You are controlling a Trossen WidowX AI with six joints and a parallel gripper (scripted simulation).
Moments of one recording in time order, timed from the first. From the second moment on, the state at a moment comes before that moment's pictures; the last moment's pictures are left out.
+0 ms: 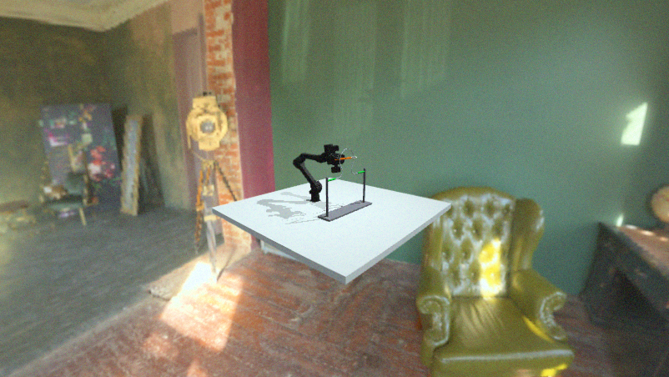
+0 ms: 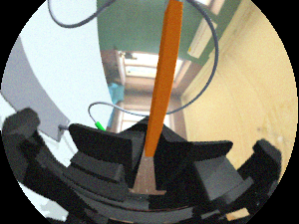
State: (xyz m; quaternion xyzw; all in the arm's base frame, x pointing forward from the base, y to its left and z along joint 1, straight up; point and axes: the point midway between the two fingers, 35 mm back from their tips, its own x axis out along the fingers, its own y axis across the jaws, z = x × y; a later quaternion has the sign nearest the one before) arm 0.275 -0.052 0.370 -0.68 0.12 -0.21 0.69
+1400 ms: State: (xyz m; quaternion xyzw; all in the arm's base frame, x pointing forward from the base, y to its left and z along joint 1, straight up) arm 0.275 -0.050 0.386 -0.83 0.07 -0.24 0.50
